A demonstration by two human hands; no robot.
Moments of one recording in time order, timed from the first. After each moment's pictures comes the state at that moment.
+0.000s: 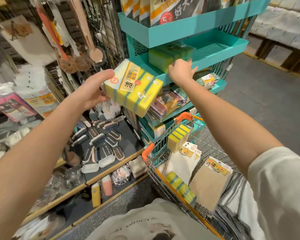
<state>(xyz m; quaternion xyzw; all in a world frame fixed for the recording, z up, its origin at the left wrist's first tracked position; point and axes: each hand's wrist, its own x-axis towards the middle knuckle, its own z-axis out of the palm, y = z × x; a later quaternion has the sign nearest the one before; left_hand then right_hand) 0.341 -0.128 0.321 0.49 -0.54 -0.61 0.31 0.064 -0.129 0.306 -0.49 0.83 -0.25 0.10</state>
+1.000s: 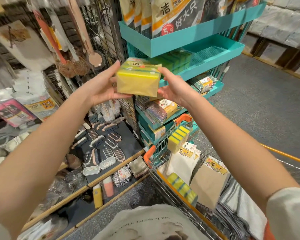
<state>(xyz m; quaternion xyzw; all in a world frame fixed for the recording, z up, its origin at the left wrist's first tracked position) 0.323 -0.141 0.353 0.39 -0.51 -0.72 0.26 0.104 -0.065 0.343 -0.29 0.54 -0.51 0.61</state>
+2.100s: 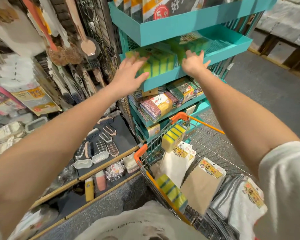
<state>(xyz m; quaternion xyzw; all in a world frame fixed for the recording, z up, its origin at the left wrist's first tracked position) 0.231 -0.149 0.308 0.45 -0.86 -0.13 0.18 -0.006 -0.149 0.312 -0.52 0.83 -0.15 0.13</state>
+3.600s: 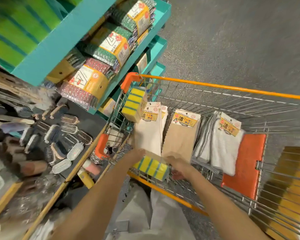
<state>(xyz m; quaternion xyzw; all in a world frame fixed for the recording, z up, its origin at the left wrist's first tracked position) 0.158 0.018 0.005 0.46 -0.69 -0.41 -0.37 0.036 0.180 -0.017 0.10 0.73 -0.20 0.65</state>
